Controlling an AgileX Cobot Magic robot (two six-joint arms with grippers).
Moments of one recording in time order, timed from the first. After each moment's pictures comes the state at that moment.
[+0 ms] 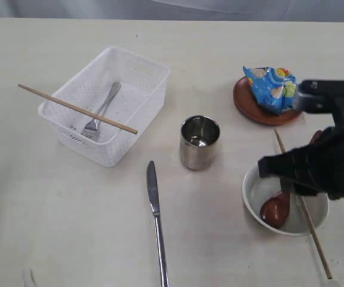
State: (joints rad) left arm -0.12 0.00 0.00 0.07 0.33 -0.11; right arm 0.60 1.13 -0.62 -0.07 0.85 0.56
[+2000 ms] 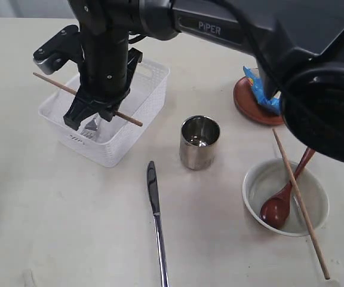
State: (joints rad) left arm -0.12 0.00 0.00 0.07 0.33 -0.11; right arm 0.89 2.26 -1.97 0.01 1.13 -0.22
